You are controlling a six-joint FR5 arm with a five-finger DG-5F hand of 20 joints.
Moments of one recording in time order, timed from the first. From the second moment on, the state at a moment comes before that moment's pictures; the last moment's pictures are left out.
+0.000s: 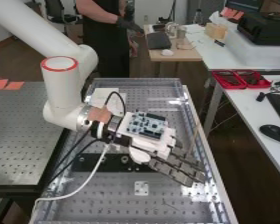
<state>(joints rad) 1.42 -2.18 -1.64 -2.60 -1.41 -0.66</state>
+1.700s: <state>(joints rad) 1.53 -1.92 -1.68 -2.74 -1.53 -0.74</state>
